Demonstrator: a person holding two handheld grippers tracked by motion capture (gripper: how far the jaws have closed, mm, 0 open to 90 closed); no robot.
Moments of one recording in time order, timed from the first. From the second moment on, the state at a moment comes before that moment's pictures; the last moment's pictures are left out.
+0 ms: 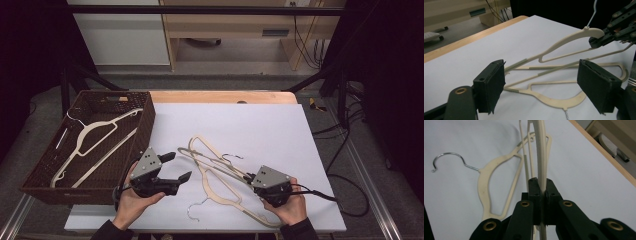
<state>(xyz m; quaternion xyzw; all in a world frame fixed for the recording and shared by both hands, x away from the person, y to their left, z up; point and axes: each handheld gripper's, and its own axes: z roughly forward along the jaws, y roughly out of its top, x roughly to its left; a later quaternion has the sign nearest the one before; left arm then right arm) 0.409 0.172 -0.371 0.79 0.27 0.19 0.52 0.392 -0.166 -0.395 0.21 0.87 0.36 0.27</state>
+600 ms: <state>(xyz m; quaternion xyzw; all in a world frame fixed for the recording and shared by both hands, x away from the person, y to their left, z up) 0.402 0.148 -0.381 0.85 0.16 0.17 0.47 0.390 -0.141 -0.397 0.15 0.88 0.43 0.13</state>
